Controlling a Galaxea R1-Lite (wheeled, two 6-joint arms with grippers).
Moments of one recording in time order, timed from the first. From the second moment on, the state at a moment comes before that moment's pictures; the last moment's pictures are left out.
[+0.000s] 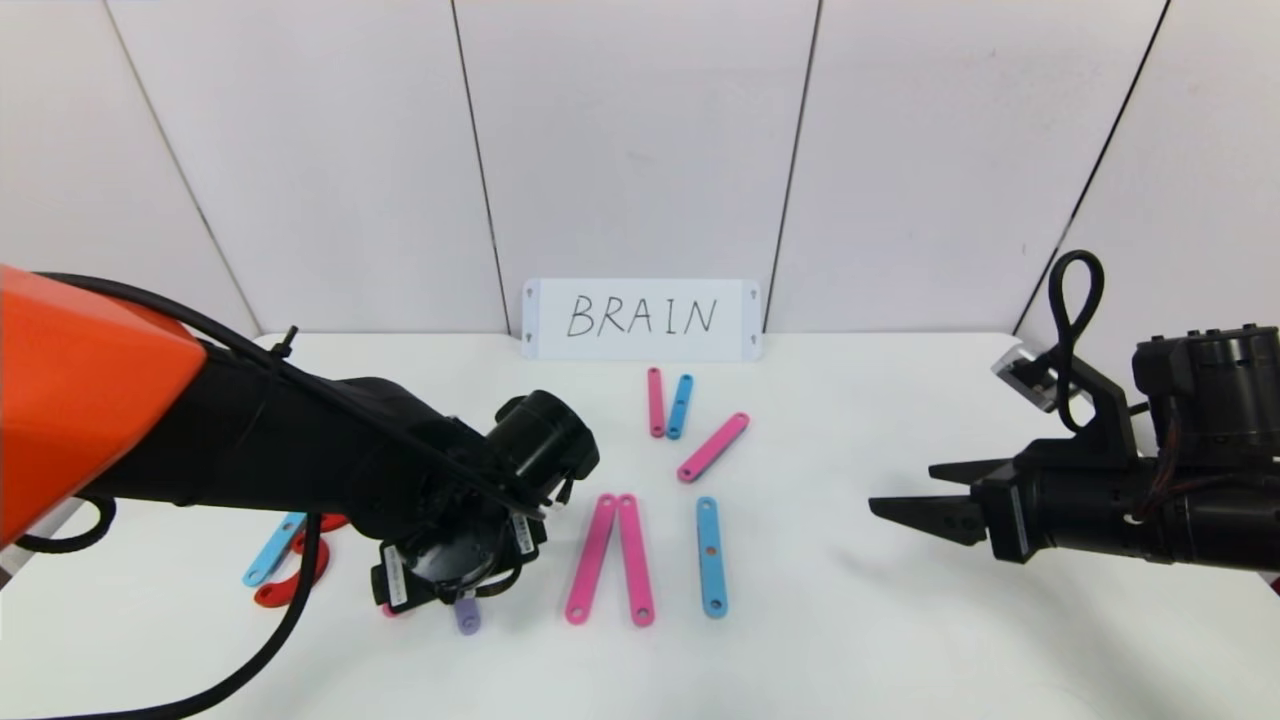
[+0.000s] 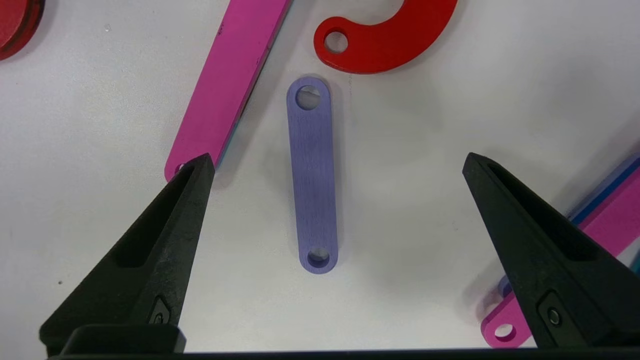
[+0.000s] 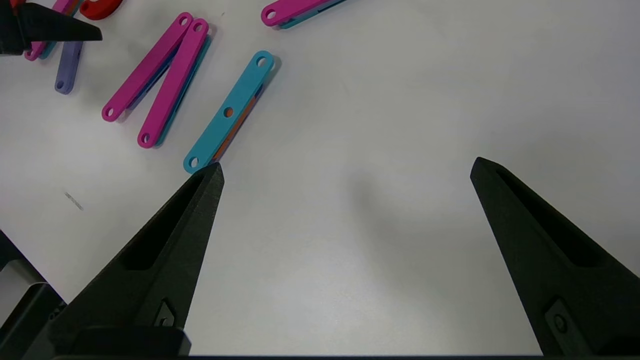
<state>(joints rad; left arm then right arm) -0.67 1.93 -1.15 0.46 0.49 -1.04 0.18 1.57 -0.64 -0.29 0.48 -0.03</state>
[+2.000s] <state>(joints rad) -0.03 1.65 -1.39 0.44 -0.44 0.11 0.20 1.56 -0.68 -0.27 0.45 -0.01</state>
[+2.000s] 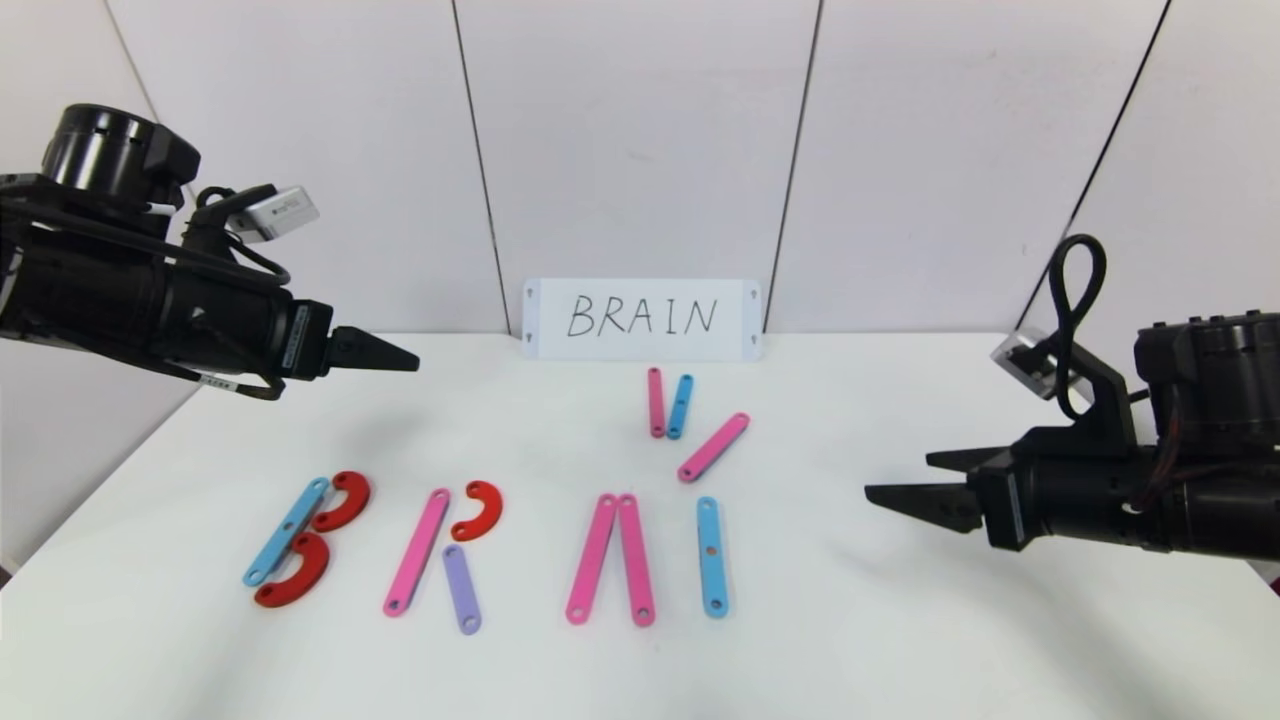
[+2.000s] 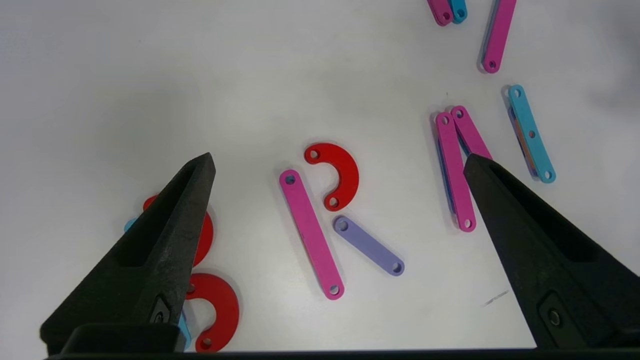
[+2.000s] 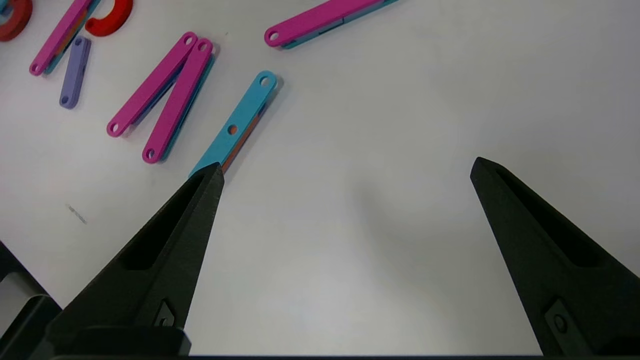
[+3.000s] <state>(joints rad) -0.03 1.62 -1.40 0.43 -0.44 0.11 0.54 1.99 -1.26 -0.13 -0.21 0.29</state>
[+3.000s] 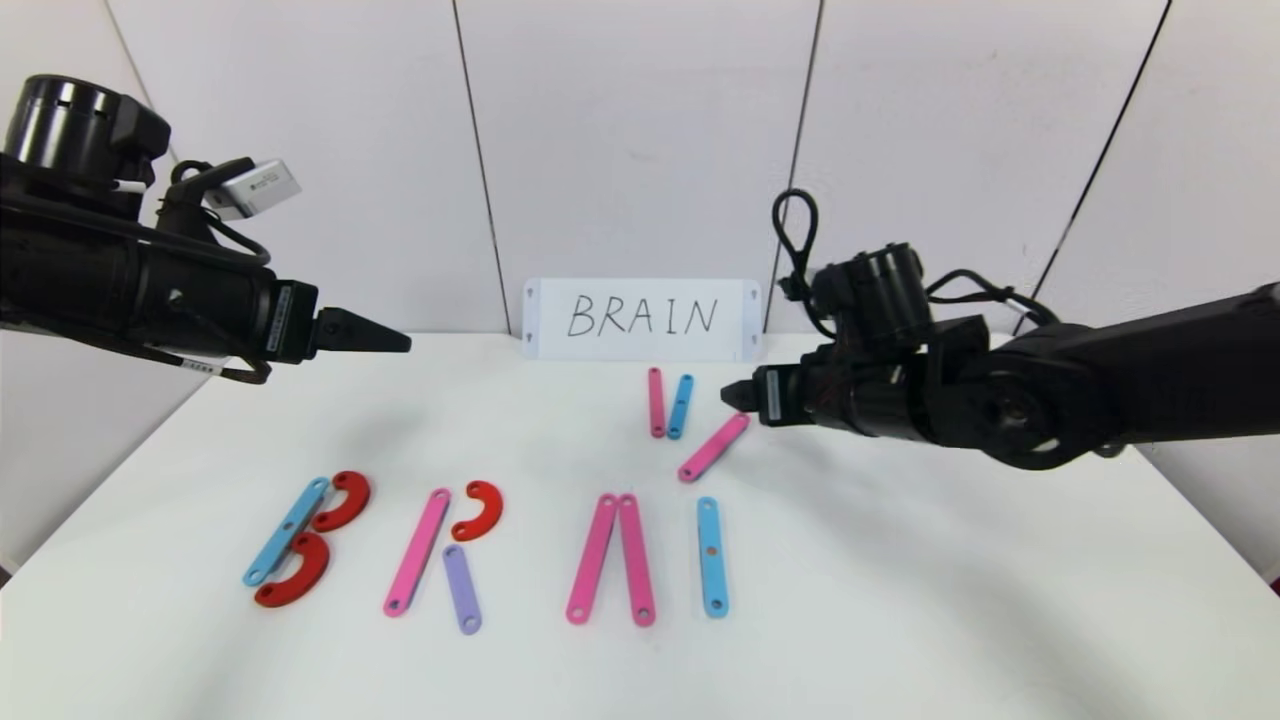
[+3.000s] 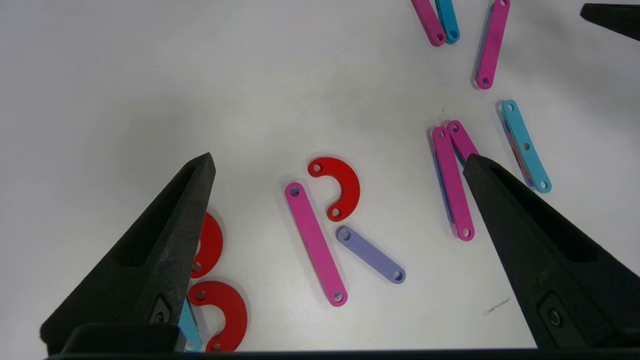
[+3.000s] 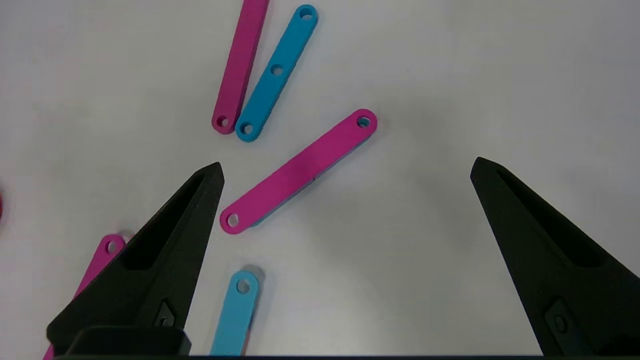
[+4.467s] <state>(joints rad) -0.05 1.63 -1.39 0.43 -0.43 0.12 0.63 2.28 -1.42 -0.12 -0.39 0.41</state>
